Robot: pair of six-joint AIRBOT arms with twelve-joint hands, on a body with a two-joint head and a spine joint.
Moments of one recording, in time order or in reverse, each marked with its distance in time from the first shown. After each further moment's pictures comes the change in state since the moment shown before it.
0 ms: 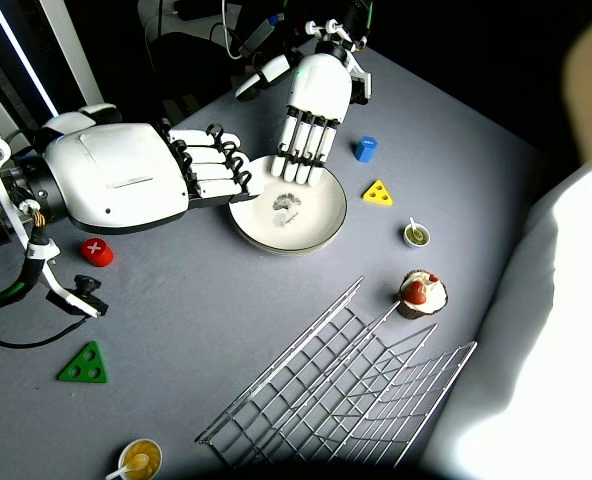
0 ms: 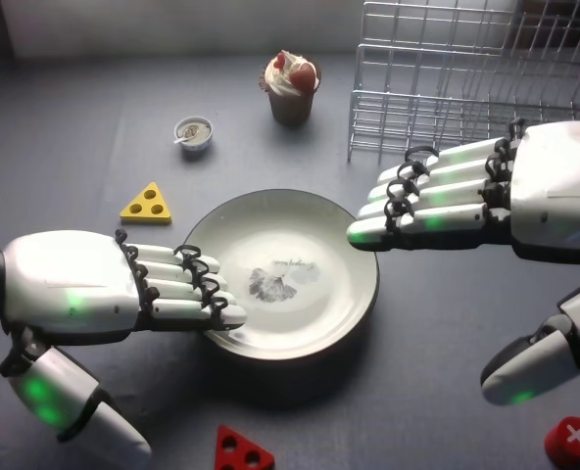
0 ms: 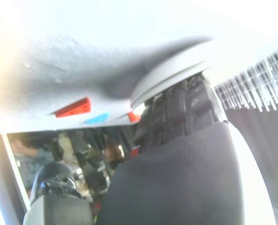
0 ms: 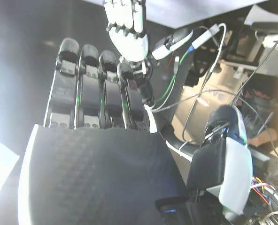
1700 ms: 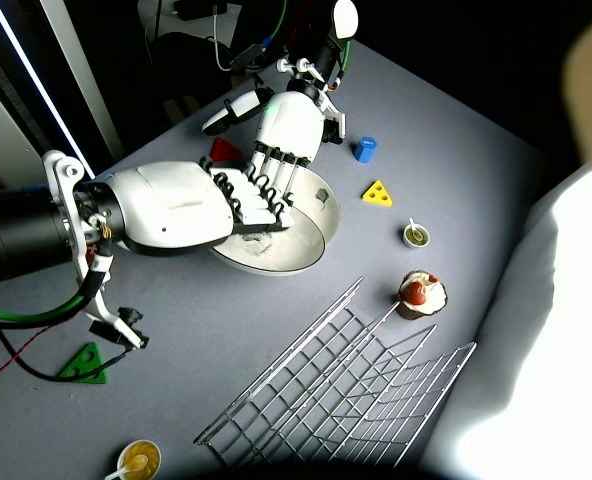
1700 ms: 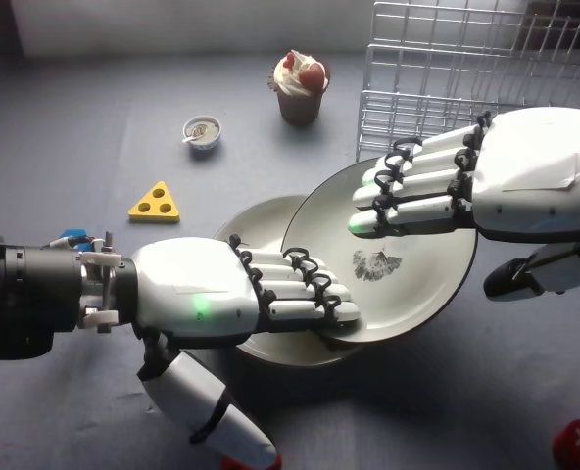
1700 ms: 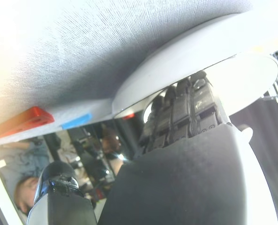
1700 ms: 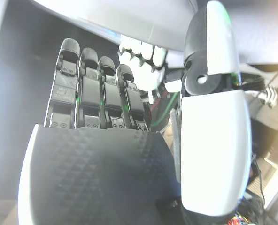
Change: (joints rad) left arm -0.090 -0.194 0.008 0.015 0.105 -0.002; right arm 0.055 -0.114 0.131 -0.141 -0.135 -0.055
